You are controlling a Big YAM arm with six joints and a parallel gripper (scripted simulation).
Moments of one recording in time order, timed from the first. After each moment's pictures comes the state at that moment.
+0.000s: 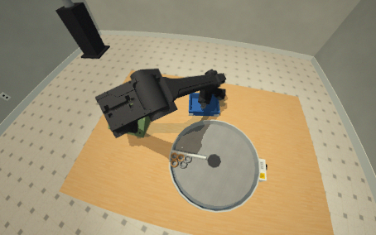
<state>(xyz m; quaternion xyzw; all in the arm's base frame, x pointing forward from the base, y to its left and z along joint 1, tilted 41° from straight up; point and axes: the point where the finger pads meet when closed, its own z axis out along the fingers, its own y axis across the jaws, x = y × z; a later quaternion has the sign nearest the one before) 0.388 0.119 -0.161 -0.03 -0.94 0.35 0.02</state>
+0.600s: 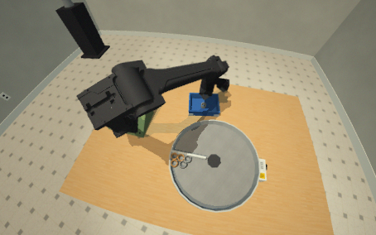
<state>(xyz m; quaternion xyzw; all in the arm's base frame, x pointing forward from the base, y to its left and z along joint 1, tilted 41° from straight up) 0.393 0.164 -0.111 -0.03 -0.94 0.35 0.02</state>
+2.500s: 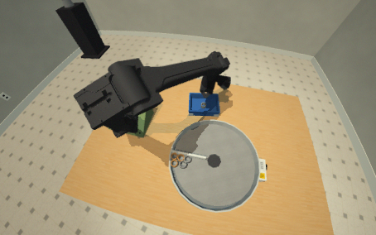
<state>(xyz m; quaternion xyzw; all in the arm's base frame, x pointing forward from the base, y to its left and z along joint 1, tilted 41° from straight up) 0.396 0.175 -0.097 -0.03 -0.94 0.35 0.02</state>
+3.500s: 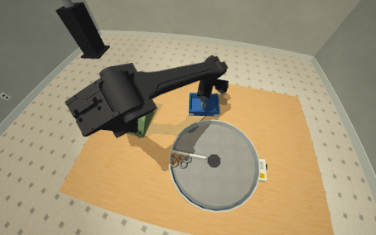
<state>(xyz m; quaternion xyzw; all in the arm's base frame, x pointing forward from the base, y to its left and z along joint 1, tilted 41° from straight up) 0.385 0.152 -0.085 -0.03 -0.93 0.36 0.02</state>
